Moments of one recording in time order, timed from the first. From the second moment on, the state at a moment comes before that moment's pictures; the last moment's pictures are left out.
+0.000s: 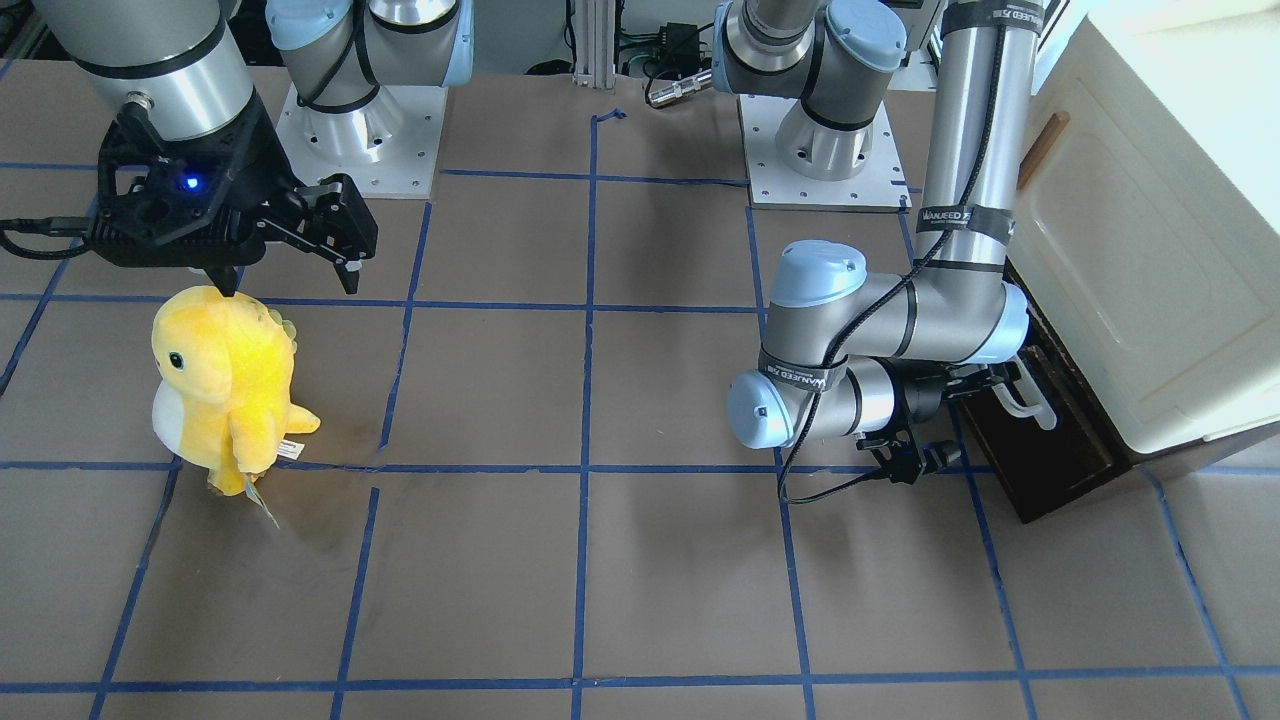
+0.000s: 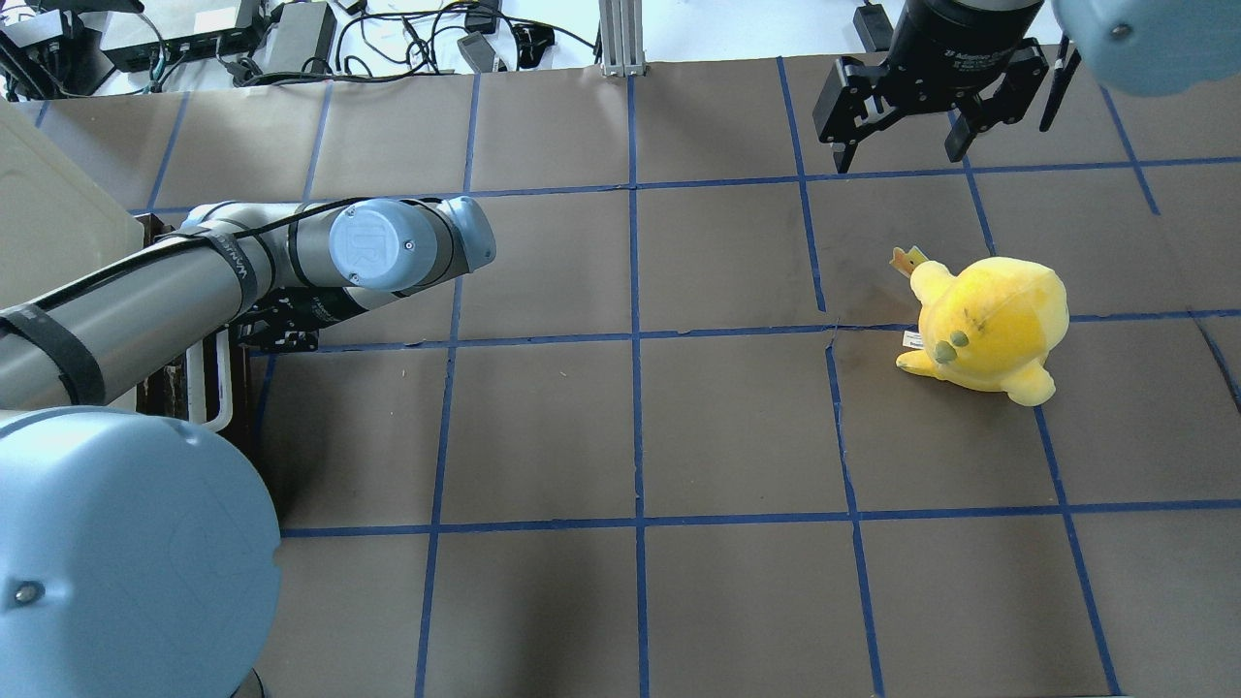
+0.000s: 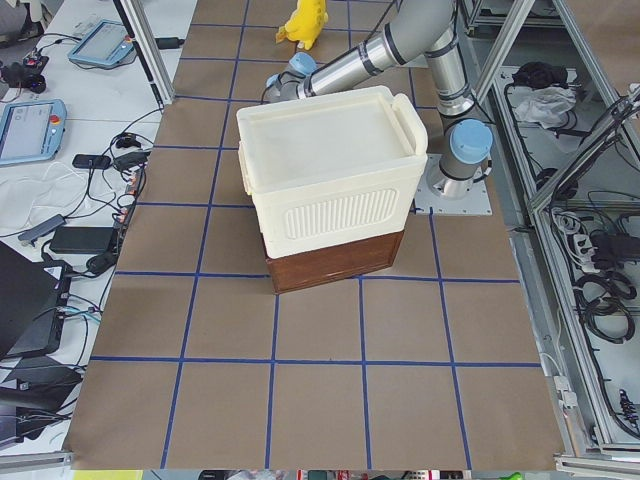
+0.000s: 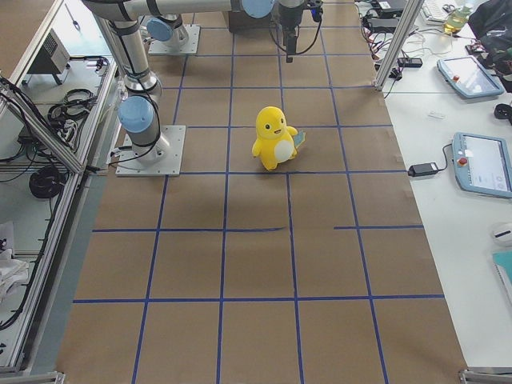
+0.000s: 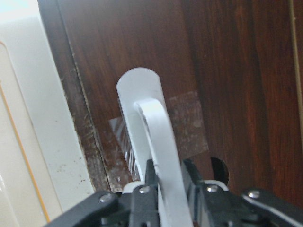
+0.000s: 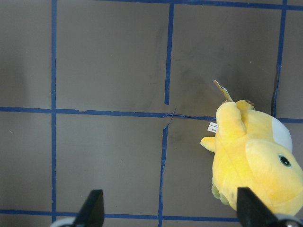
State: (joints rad) left arm -1.64 -2.11 -1.71 -1.88 2.77 -0.82; right arm 1.60 -1.48 1.44 -1.57 -1.58 -0.02
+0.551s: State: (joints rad) left arm -1.66 -2.11 -1.69 -1.88 2.74 -0.80; right arm 1.60 -1.48 1.44 -1.57 -1.58 -0.02
